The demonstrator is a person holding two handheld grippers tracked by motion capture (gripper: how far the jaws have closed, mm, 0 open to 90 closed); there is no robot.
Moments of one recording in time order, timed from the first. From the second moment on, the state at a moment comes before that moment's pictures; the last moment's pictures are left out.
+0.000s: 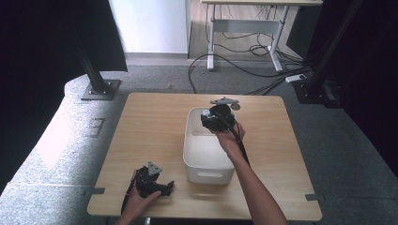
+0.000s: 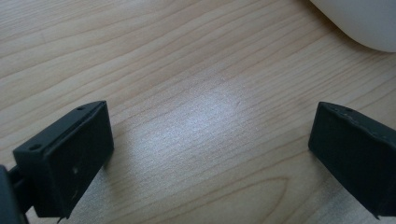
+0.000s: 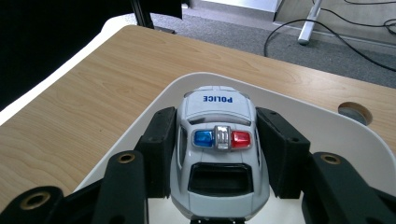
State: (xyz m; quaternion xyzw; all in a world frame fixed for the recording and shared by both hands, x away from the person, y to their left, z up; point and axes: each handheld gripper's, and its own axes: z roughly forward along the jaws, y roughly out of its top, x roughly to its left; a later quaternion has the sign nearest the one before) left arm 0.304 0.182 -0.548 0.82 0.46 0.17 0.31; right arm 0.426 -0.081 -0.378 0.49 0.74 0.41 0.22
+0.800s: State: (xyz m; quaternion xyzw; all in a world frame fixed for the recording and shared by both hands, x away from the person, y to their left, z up) left arm 0.303 0.183 -0.548 0.82 0.46 0.17 0.31; right arm 0.442 -0.065 -0.385 0.49 0.74 0.40 0.22
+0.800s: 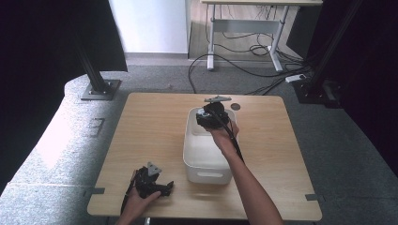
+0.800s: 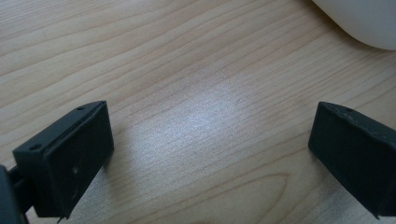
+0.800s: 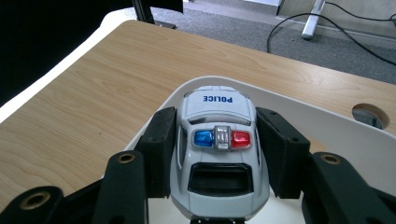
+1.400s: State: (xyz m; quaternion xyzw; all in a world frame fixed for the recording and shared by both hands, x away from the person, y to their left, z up) left arm 0.302 0.184 -0.548 0.82 0.46 0.17 0.31; right arm 0.455 -0.056 -0.390 0.49 0.75 0.39 0.21
